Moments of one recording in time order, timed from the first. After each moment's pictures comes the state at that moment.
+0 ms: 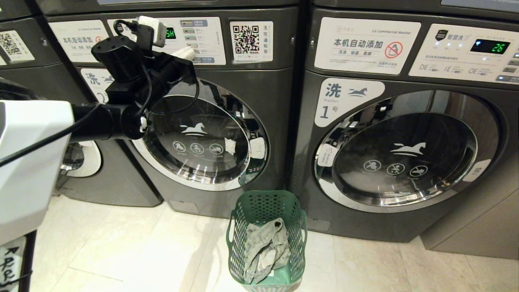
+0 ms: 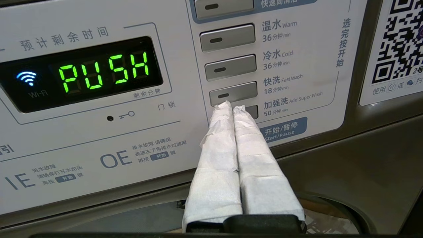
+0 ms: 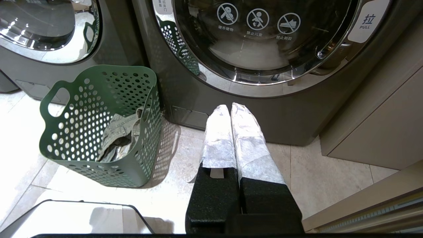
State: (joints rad) left arm -0.16 2.22 -1.92 -0.76 -0.19 0.16; right arm 0.00 0.00 0.00 0.00 0.02 -0.03
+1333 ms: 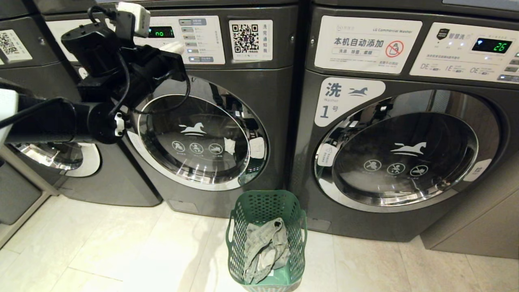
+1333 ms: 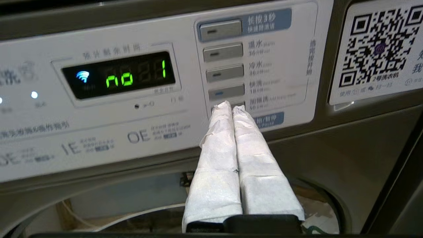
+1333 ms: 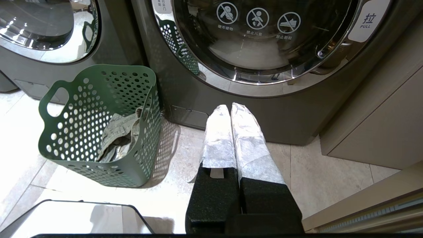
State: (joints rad) left arm -0.20 2.00 -1.61 -0.80 -0.13 0.17; right arm 0.00 0.00 0.00 0.00 0.02 -0.03
